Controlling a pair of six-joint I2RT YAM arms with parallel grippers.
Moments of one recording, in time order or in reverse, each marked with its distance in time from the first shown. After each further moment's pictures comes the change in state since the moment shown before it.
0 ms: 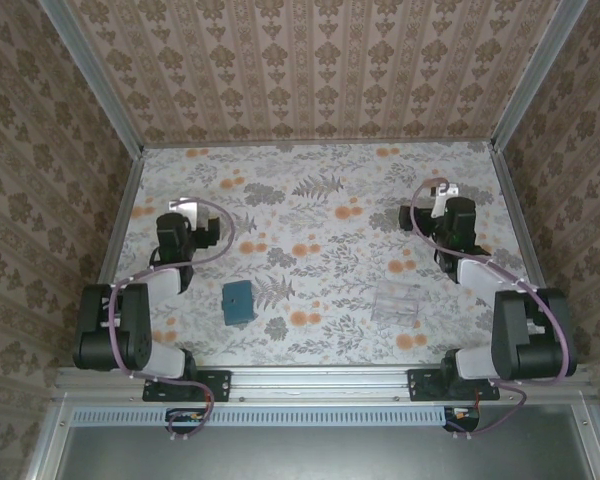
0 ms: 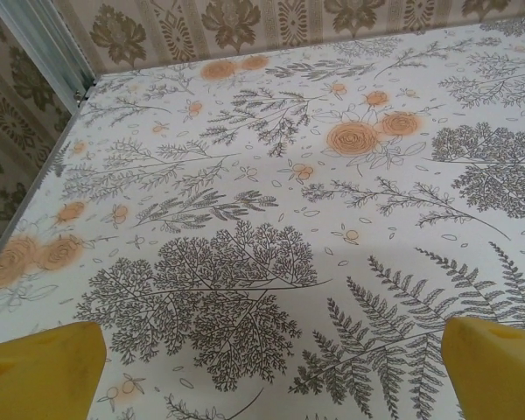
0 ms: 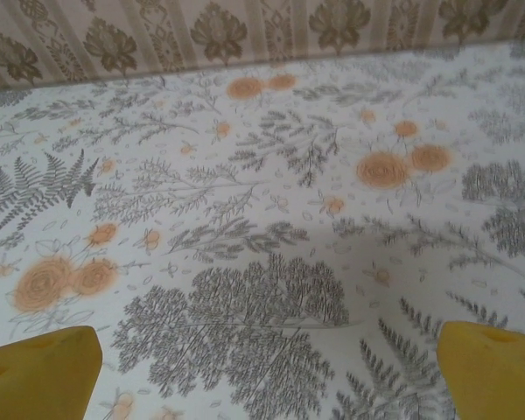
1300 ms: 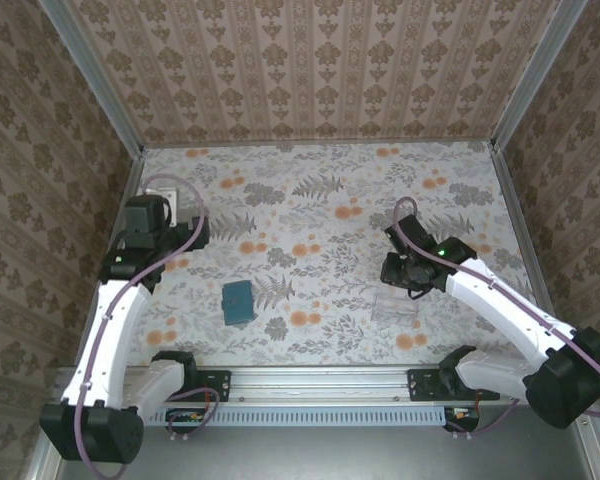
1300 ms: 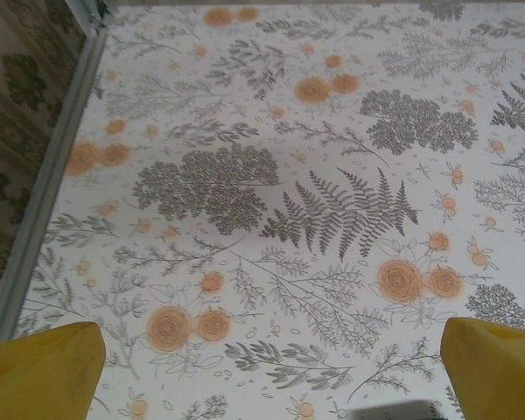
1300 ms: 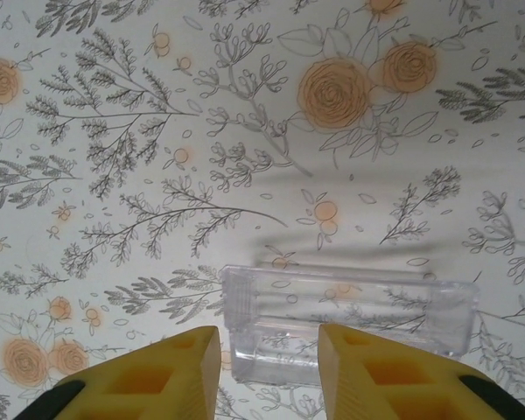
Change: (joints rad) left arm -0.050 -0.484 0.434 -1.163 -0.008 -0.158; right arm 0.541 -0.203 0.273 -1.185 0.162 0.660
